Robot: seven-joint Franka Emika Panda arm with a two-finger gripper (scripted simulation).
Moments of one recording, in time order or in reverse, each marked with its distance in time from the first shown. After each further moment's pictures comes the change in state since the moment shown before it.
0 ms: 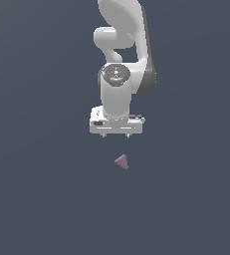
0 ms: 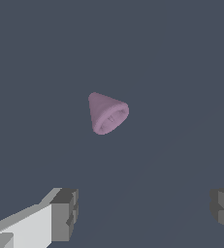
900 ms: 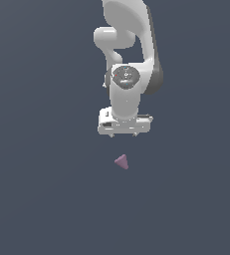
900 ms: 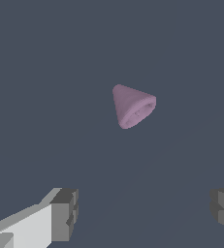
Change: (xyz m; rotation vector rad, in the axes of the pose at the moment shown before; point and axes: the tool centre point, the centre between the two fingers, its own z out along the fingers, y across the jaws) arm -0.007 -0.032 0.006 0.028 -0.026 -0.046
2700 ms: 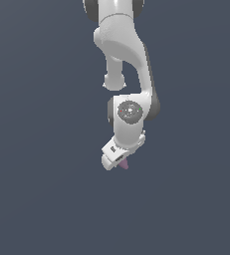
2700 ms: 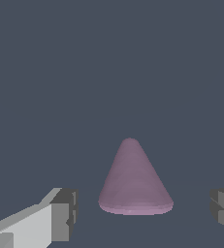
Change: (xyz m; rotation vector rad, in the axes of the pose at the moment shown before) arm 0.077 0.002 0.067 -0.063 0.063 -0.639
